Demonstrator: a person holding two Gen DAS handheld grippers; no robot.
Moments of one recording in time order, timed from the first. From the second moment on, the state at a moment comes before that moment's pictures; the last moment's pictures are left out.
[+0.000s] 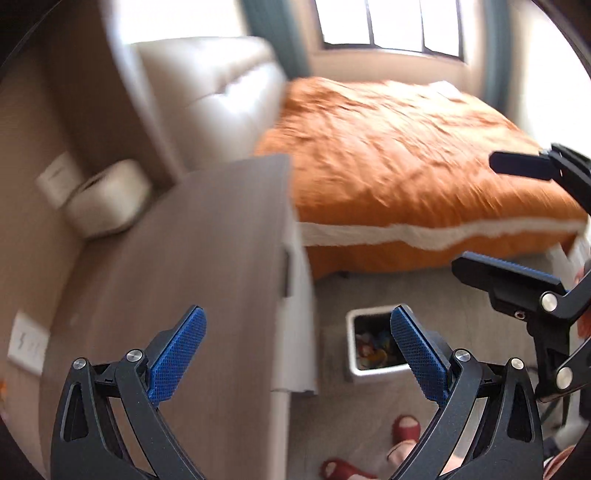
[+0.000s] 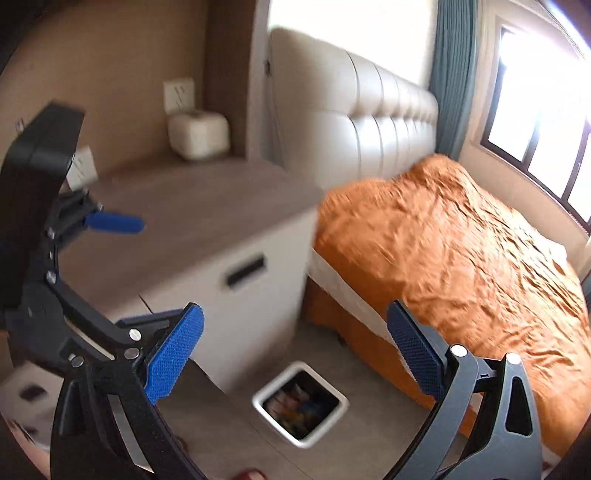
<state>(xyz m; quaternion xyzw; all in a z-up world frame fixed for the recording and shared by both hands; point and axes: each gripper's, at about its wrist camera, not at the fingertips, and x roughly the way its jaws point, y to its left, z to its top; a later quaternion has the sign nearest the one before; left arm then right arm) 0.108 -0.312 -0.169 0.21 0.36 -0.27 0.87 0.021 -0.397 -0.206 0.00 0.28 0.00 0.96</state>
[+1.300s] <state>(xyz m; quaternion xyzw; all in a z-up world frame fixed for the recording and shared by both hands) 0.085 0.029 -0.080 0.02 0.35 0.10 0.93 0.081 -0.121 -0.113 -0.05 0.21 0.19 0.96</state>
